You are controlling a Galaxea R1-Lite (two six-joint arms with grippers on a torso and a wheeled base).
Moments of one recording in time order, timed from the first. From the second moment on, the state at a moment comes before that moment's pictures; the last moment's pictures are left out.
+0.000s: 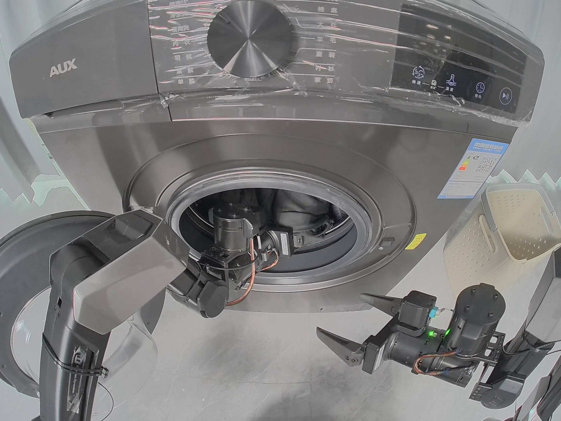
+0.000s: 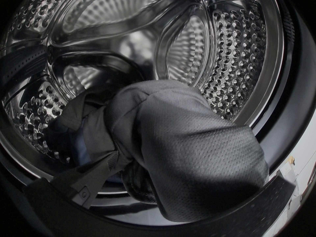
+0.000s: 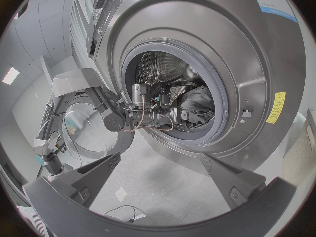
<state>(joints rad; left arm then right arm) -0.54 2.44 -1.30 -1.01 0.03 -0.19 0.81 1.91 -0.21 -1.52 -0.05 0.14</state>
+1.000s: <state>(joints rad) -0.49 2.69 -1.87 -1.02 0.22 -0.19 0.81 1.93 -0.21 -1.52 -0.05 0.14</state>
